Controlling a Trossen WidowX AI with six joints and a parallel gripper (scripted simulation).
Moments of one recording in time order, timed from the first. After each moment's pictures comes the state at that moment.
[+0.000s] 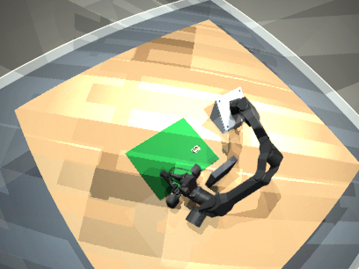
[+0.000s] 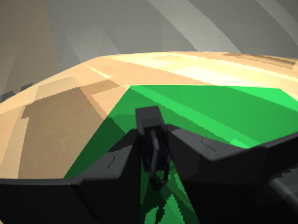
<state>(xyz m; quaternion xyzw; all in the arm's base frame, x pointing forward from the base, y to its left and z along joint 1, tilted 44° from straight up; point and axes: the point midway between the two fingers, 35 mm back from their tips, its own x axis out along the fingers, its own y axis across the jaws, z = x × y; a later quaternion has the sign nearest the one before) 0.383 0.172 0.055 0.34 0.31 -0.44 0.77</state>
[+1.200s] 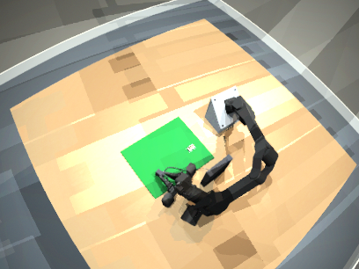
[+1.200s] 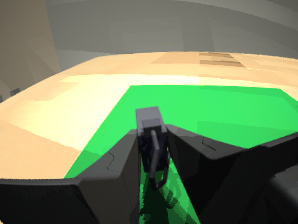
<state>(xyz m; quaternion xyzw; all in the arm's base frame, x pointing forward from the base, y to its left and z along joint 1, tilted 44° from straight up) 0.383 0.172 0.055 0.34 0.31 -0.44 0.77</state>
